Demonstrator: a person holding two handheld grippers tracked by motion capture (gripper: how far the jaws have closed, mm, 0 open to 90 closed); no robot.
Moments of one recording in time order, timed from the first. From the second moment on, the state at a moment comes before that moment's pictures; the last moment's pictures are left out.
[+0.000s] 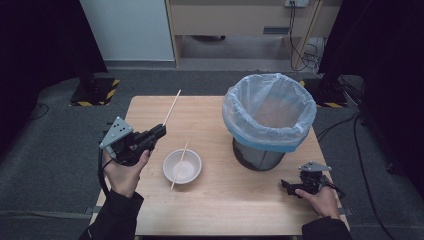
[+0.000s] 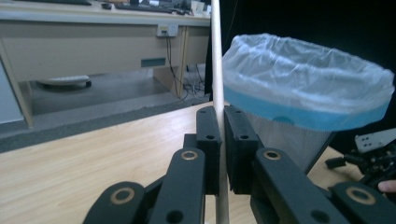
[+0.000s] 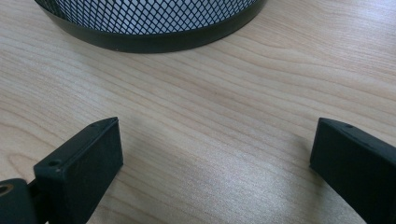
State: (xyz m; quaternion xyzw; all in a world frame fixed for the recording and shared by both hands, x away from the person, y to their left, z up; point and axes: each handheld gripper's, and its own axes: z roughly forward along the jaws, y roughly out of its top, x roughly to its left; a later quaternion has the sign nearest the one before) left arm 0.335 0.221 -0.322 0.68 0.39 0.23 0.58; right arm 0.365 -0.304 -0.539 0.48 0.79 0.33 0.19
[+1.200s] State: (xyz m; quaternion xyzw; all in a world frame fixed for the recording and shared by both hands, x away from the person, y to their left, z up) left arm 0.370 0.143 -0.248 0.67 0.31 0.25 0.62; right arm 0.365 -0.304 -0.539 0.48 0.79 0.33 0.19
